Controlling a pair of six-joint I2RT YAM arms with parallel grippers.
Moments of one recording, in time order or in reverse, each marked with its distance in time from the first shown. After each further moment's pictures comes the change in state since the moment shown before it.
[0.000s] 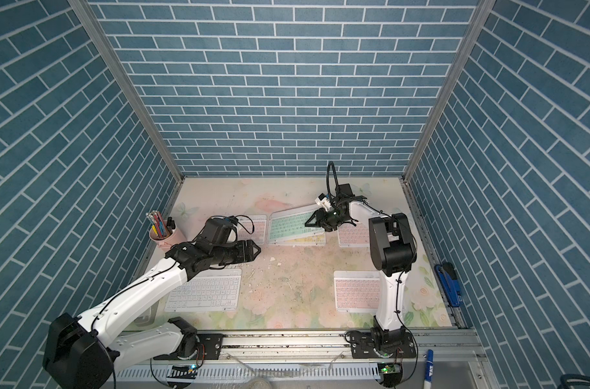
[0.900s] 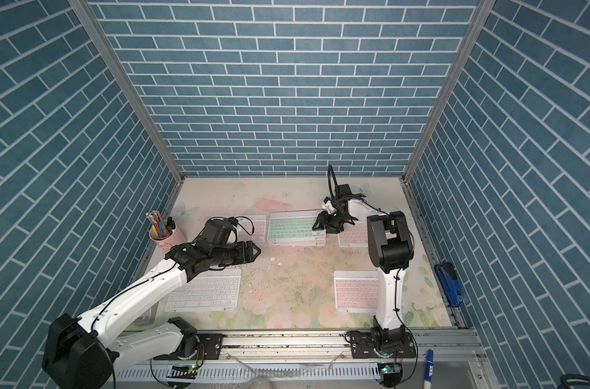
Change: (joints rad) left arm 0.001 -0.011 -0.016 0.006 0.008 0.000; right arm -0.002 0.043 0.049 -0.120 0.285 -0.002
